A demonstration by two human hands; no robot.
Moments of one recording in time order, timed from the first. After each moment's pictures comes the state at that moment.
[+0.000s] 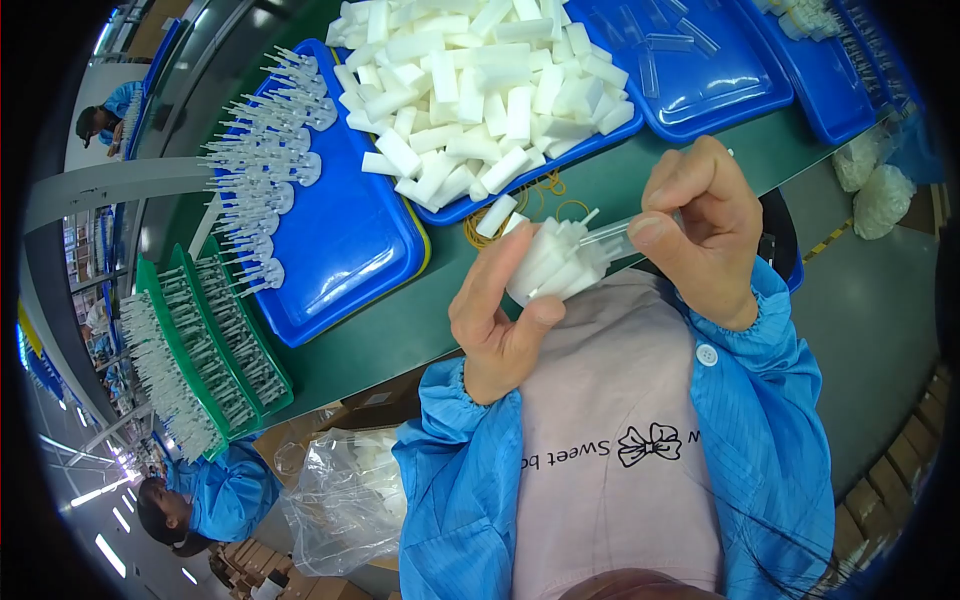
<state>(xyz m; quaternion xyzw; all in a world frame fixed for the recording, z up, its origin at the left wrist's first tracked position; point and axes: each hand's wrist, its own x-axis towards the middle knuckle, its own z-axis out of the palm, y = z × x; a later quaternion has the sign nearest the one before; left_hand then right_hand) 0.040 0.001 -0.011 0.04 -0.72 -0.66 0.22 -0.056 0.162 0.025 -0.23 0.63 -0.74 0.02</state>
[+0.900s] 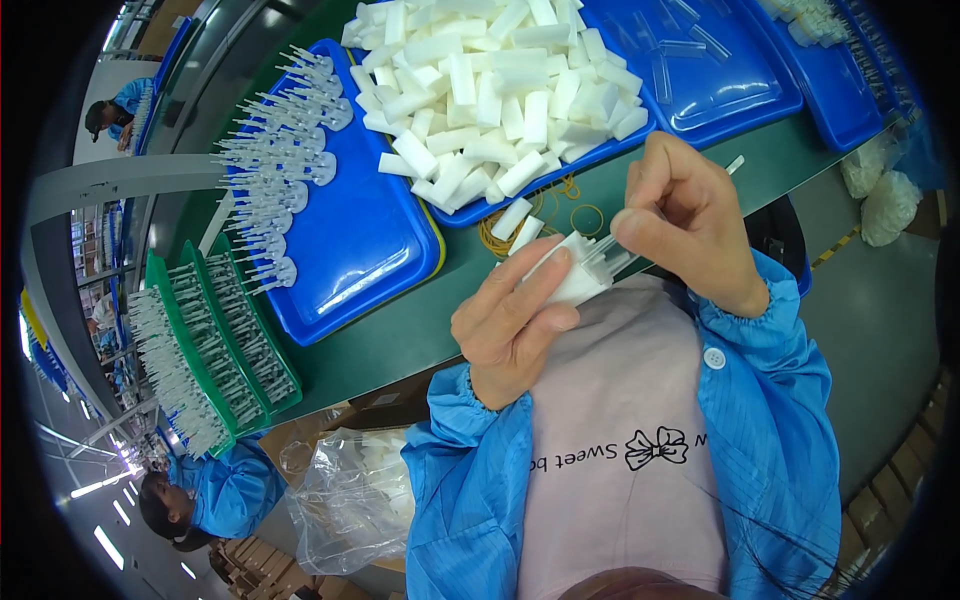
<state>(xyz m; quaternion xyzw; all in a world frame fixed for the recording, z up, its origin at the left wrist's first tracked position) 0.035 -0.014 -0.002 -0.08 -0.81 -0.52 0.25 -0.067 0.154 0.030 -0.18 0.59 -0.76 0.20</state>
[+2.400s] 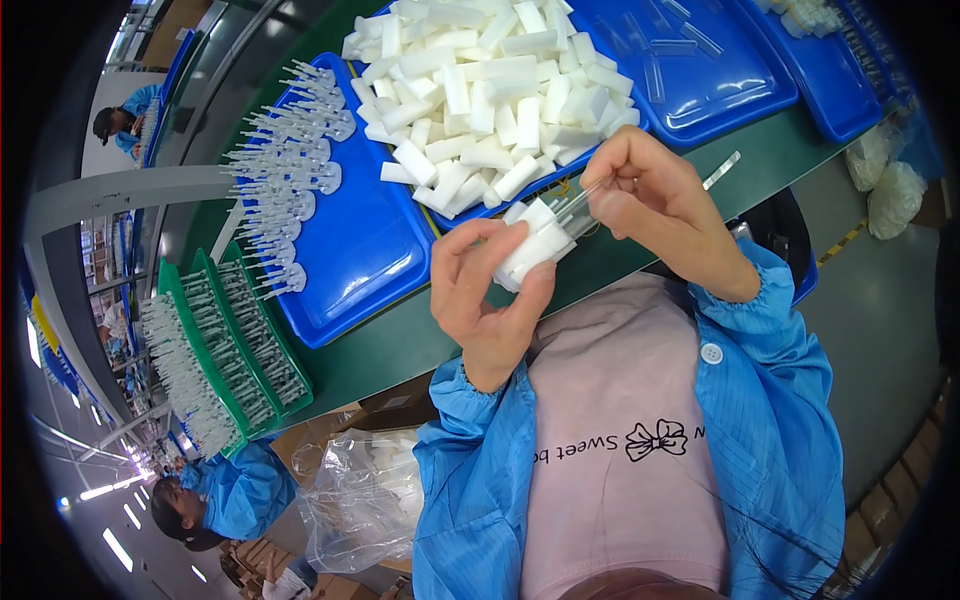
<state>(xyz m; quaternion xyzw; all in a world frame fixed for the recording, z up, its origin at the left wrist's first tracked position) 0.023 -0.020 -0.005 -0.03 -0.85 -0.44 0.28 -0.074 0.154 0.028 -0.19 0.56 -0.76 0.26</state>
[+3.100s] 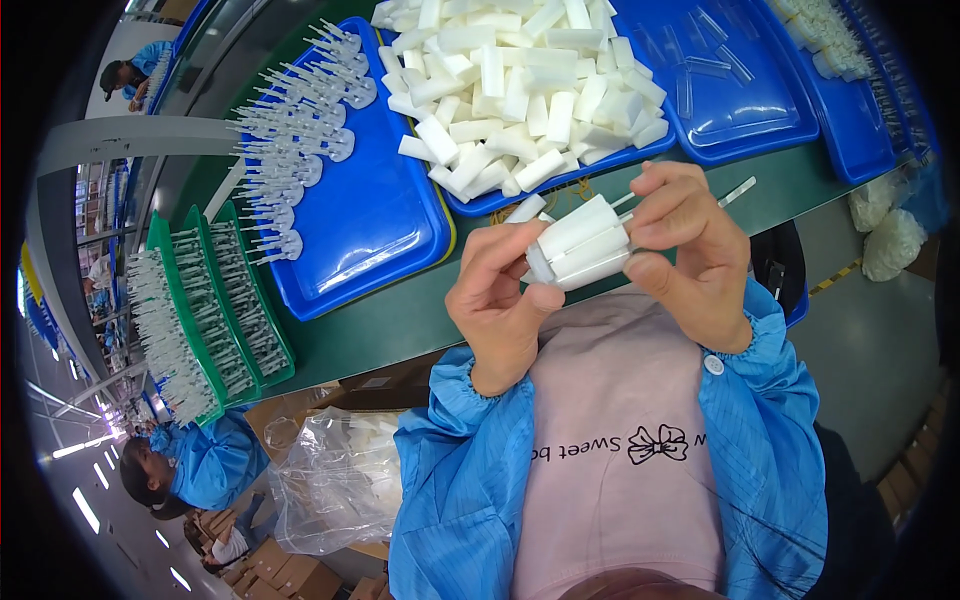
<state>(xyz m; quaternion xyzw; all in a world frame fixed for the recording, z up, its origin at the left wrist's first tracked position) 0.033 -0.004 -0.011 0.04 -0.60 -0.77 0.24 -0.057 0.156 0.014 -0.33 0.64 -0.69 0.01</state>
